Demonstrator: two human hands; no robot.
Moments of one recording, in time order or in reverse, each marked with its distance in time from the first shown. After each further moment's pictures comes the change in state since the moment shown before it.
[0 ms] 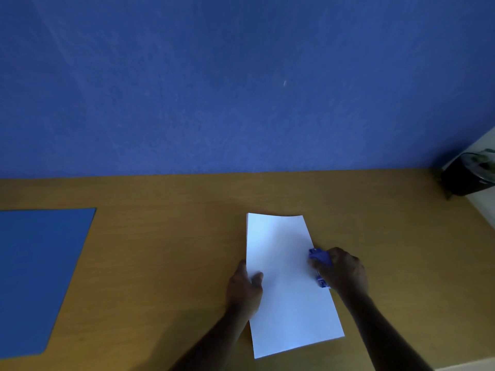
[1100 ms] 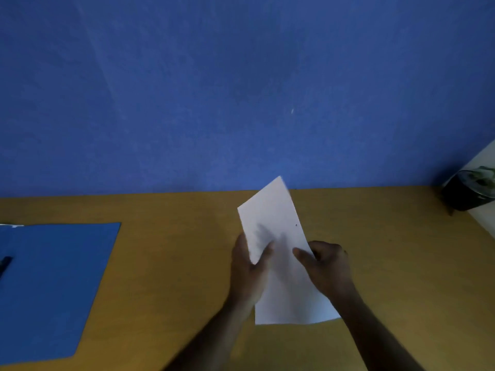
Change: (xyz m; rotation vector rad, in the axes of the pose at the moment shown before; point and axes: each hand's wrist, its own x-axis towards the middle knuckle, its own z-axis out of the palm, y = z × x) left_hand -0.032 0.064 -0.086 -0.430 0.082 0.138; right_hand -0.061 -0.102 -0.053 0.462 0.150 -0.303
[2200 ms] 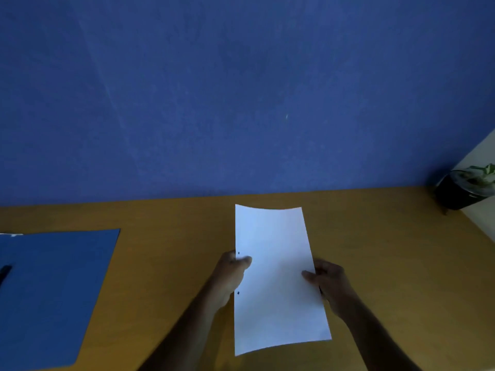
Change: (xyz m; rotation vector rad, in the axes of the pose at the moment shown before) left_hand 0.038 -0.018 -0.036 0.084 -0.228 -0.147; right_hand -0.006 0.067 0.017 0.651 -0.247 0.524
